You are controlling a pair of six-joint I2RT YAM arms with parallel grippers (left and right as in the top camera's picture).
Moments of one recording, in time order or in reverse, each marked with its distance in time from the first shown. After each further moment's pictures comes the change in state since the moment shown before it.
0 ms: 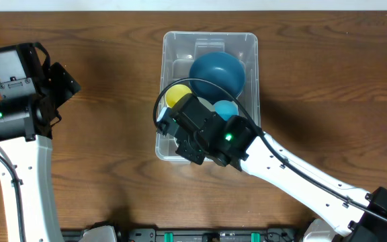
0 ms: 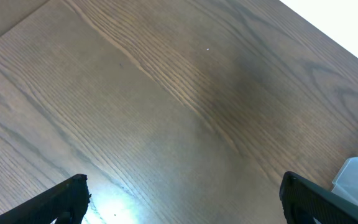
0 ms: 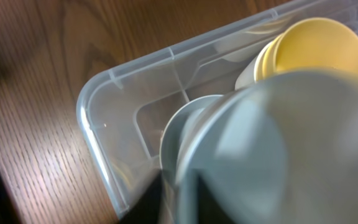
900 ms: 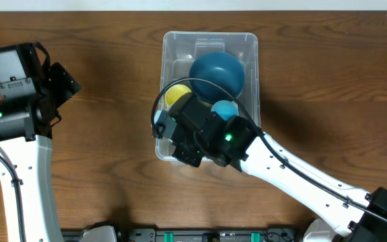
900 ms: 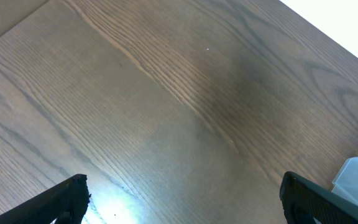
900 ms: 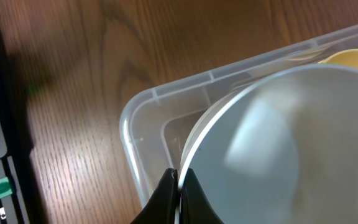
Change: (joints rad) left arm 0.000 0.000 0.000 0.000 0.000 0.000; right arm 0.000 0.000 0.000 0.025 -0.117 -0.028
